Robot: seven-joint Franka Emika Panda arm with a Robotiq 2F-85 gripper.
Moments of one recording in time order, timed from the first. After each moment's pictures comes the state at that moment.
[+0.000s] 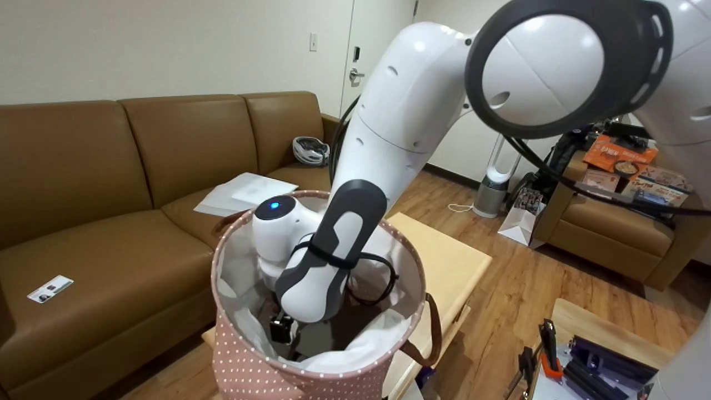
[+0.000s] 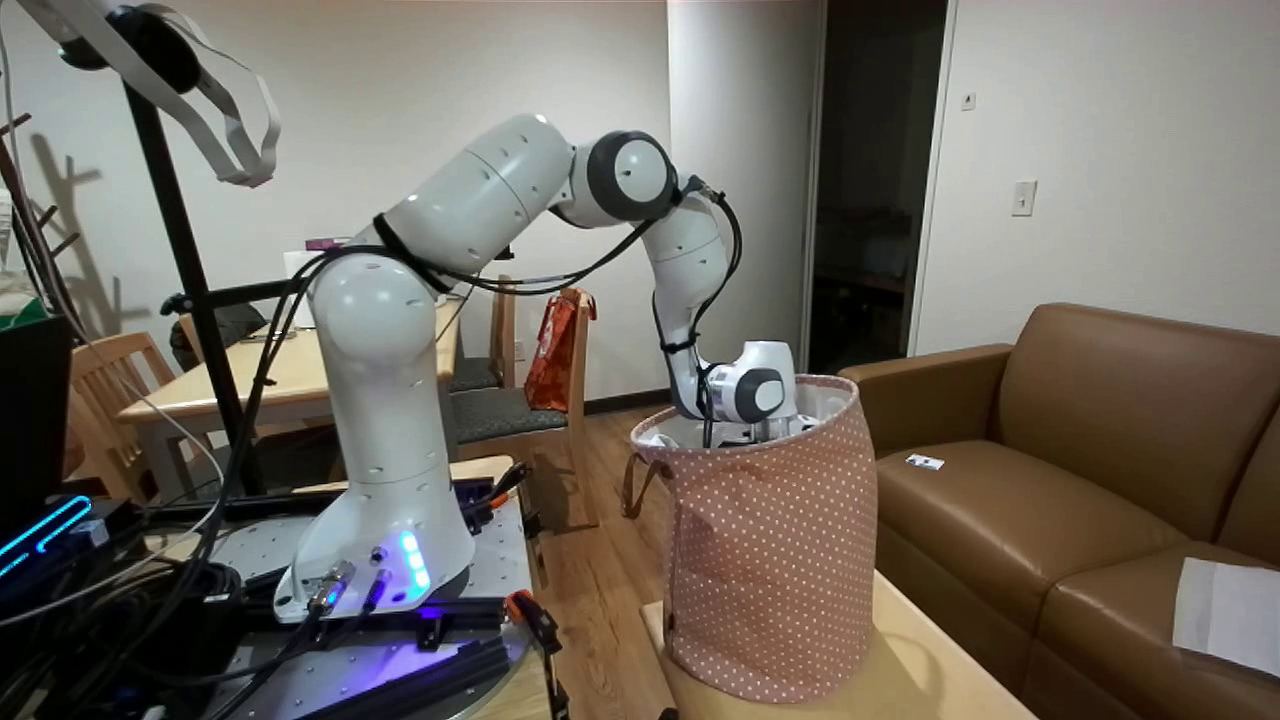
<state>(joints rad) 0.29 0.94 -0.12 -1.86 -0.25 2.76 0.01</state>
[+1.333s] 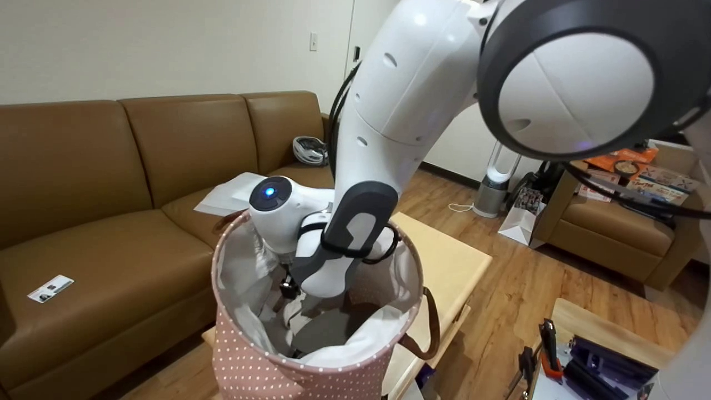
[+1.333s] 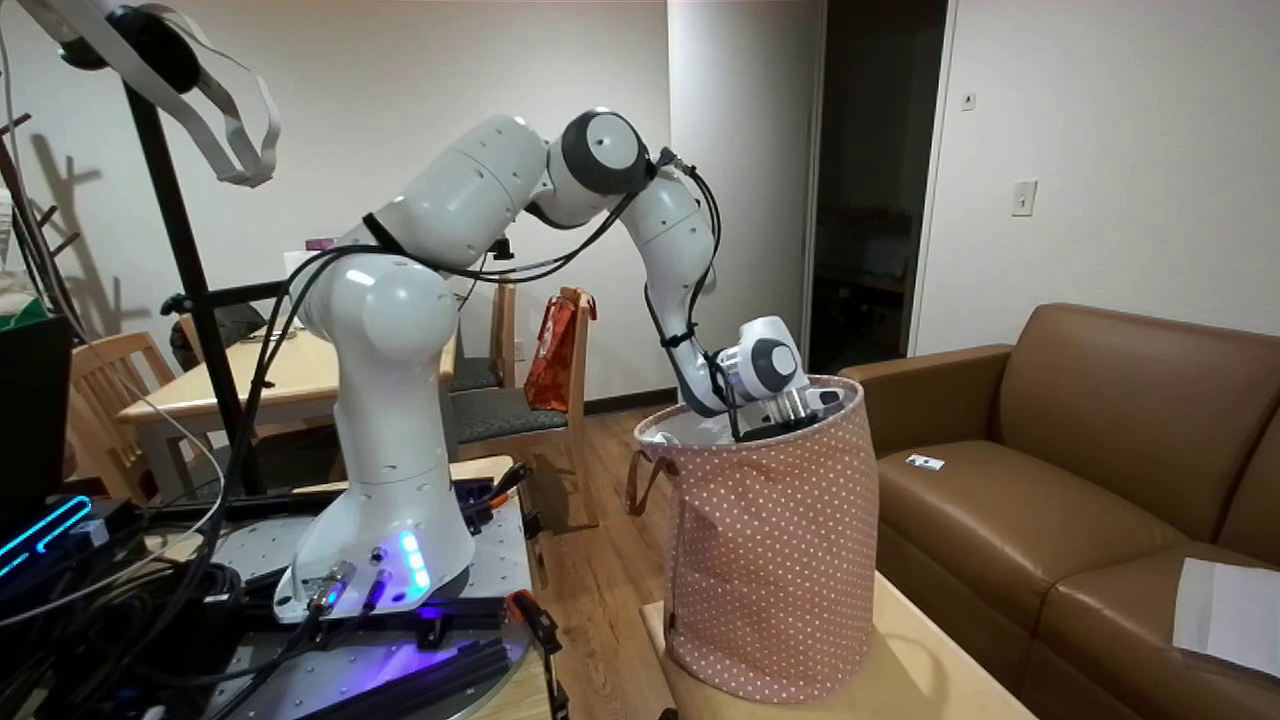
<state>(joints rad) 0.54 0.91 -0.45 -1.88 -0.41 2.78 0.17</state>
